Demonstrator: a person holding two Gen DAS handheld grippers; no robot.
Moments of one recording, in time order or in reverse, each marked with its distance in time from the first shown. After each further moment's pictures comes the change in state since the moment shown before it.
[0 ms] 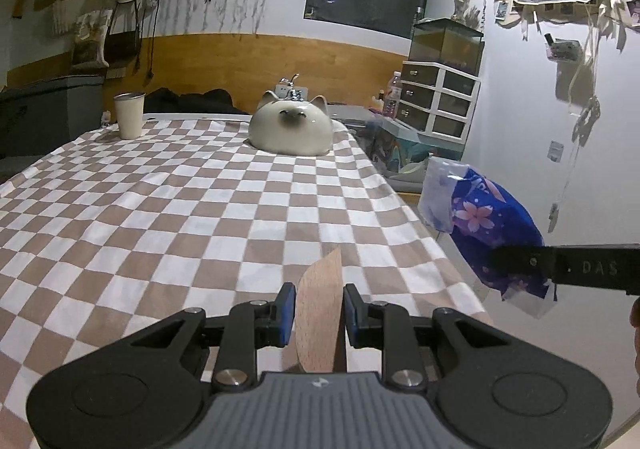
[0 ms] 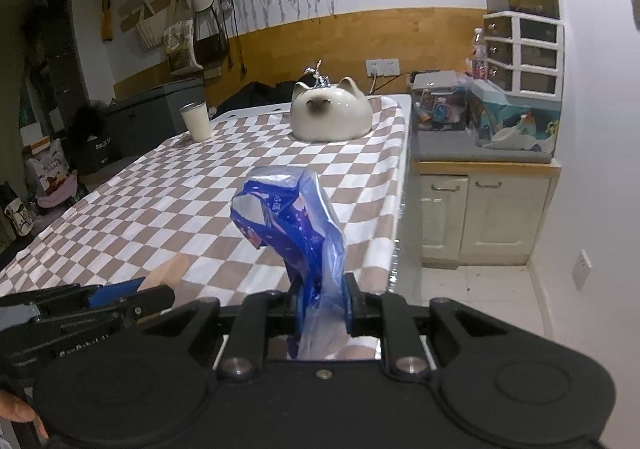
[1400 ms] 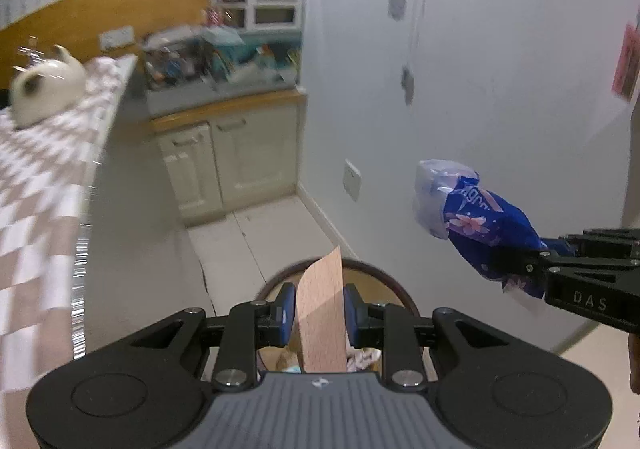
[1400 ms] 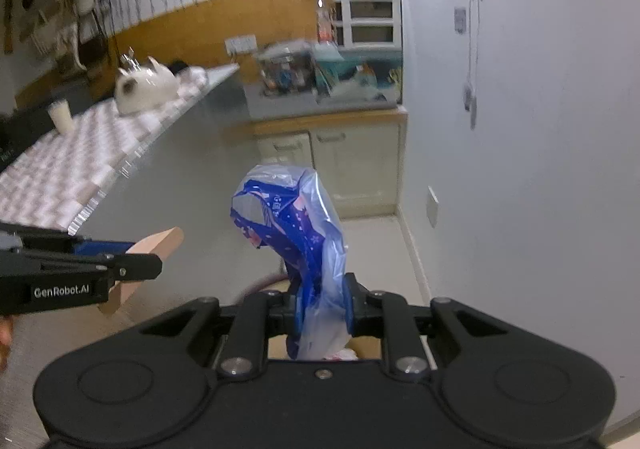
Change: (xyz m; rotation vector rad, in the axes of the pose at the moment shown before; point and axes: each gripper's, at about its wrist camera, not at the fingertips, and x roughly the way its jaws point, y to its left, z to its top) left arm 0.113 -0.254 -0.038 0.287 0.308 -0.270; right arm -0.088 -0.240 -0.091 0.125 0.084 -0.279
